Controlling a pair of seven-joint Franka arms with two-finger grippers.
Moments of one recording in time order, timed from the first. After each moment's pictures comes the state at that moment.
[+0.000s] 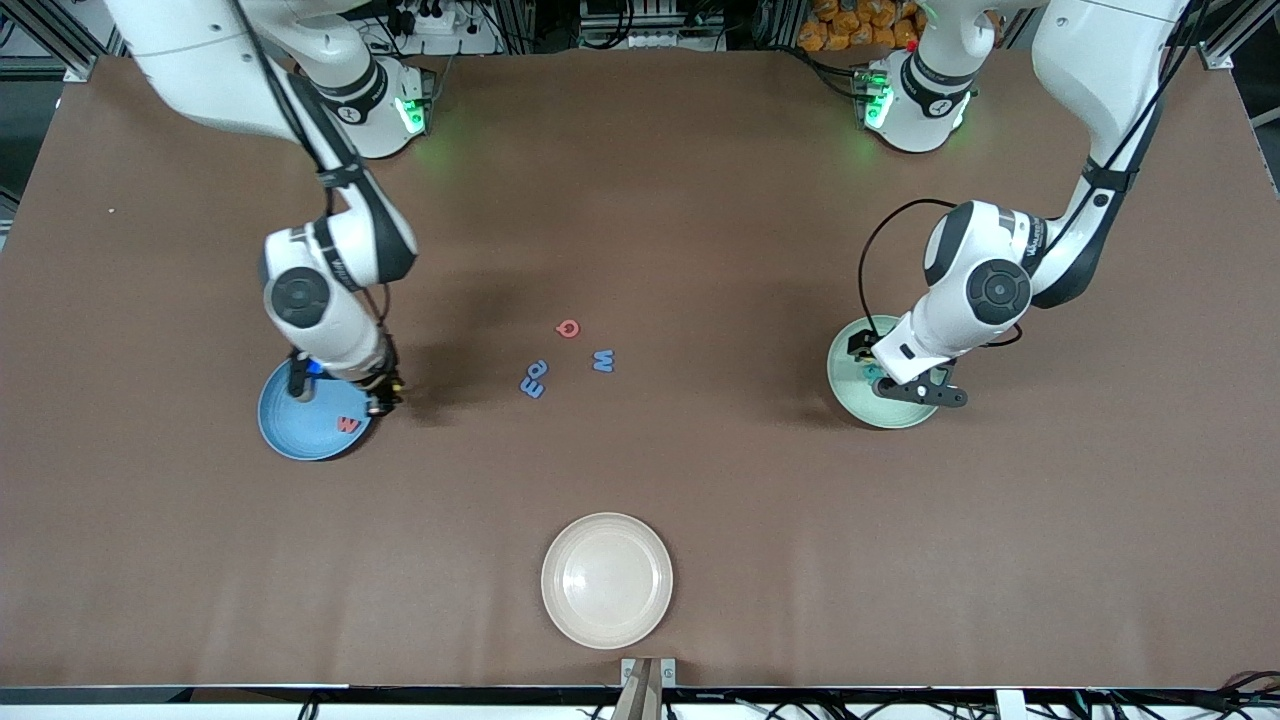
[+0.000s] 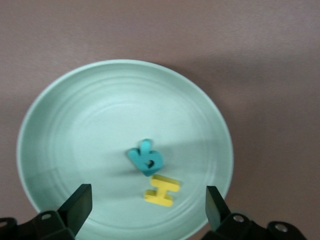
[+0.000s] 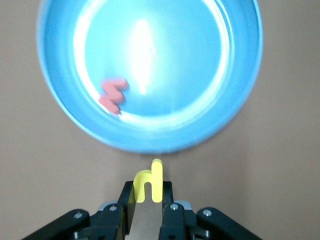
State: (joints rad) left arm -0.01 0.35 -0.28 -2.16 0.04 2.40 -0.17; right arm 0.16 0.38 0.02 -2.13 -0.17 2.52 1.81
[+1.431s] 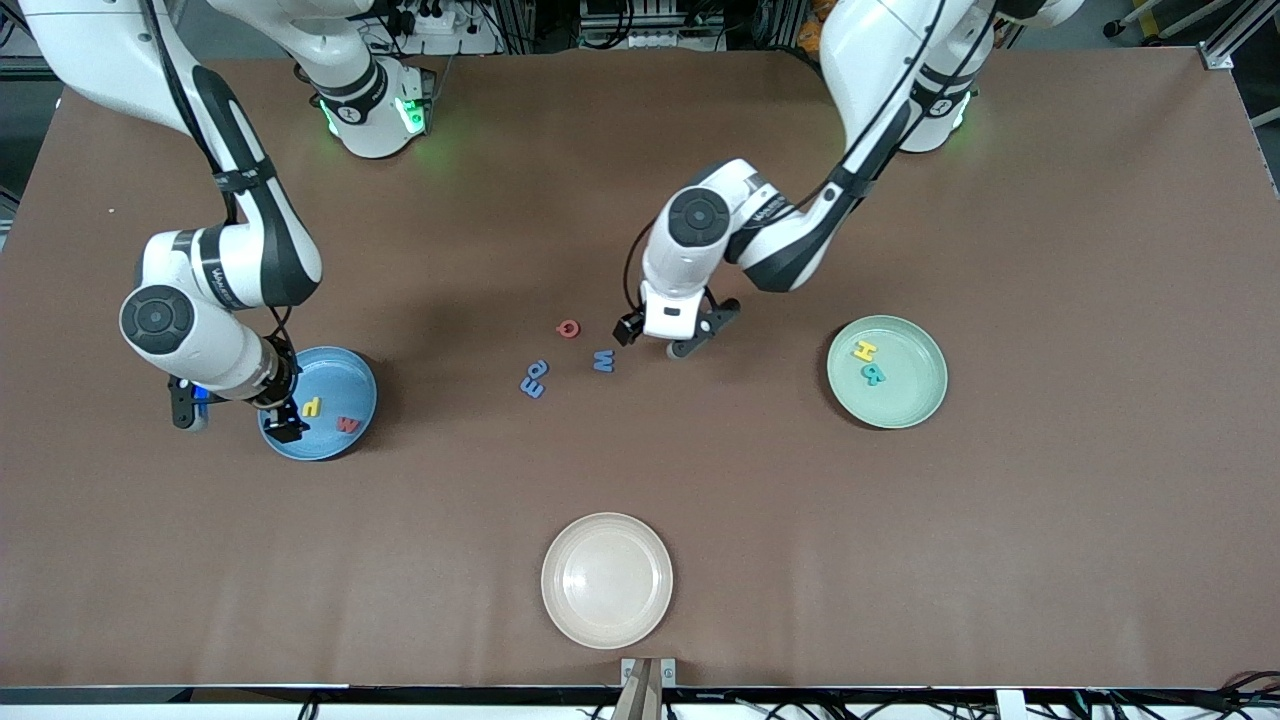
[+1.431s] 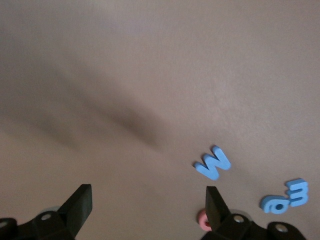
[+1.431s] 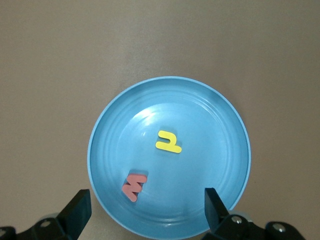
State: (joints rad) left arm -0.60 0.63 -0.29 -1.72 0.00 2.43 -1.64; right arm 0.00 0.35 0.03 -2.01 -0.18 2.31 1.47
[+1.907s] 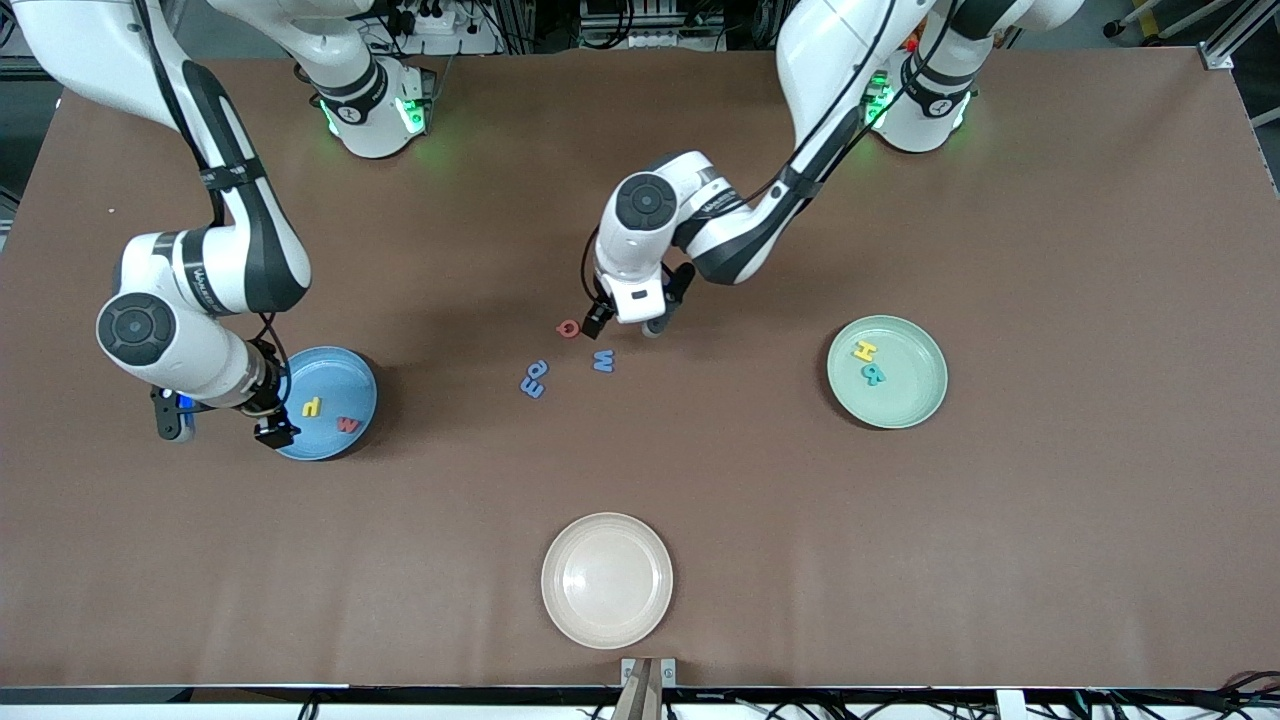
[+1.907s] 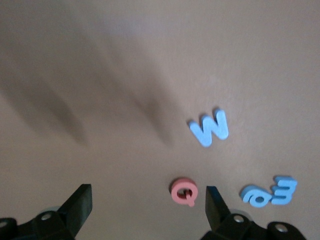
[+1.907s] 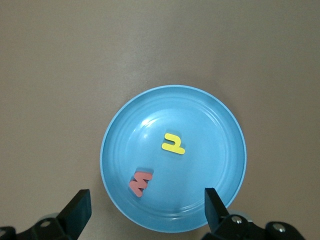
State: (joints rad) left arm -0.70 0.73 -0.29 -1.59 0.00 2.43 -1.98; right arm 0.00 0.37 0.04 -1.92 -0.18 2.22 1.41
